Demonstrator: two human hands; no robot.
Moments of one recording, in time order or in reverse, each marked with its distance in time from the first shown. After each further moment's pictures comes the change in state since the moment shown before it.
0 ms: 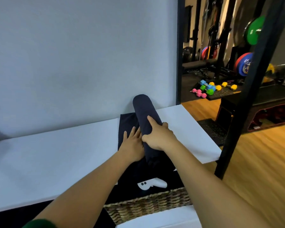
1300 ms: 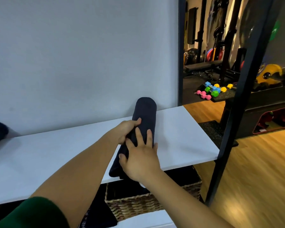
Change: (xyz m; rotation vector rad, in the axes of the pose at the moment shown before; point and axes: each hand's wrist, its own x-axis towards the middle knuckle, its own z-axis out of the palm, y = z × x) left_hand 0.003 -0.025 -0.060 -1.511 -0.050 -0.467; right_hand -0.071 -0.025 0.060 -0.246 0.118 -0.362
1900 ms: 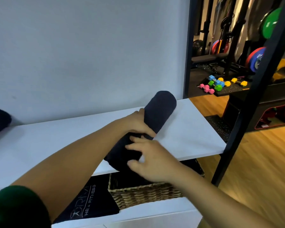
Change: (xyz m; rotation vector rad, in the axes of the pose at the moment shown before) left_hand -0.018 0.008 0.008 1.000 -0.011 0.245; right_hand -0.033 0.009 -0.037 0.389 -0.178 -0.180
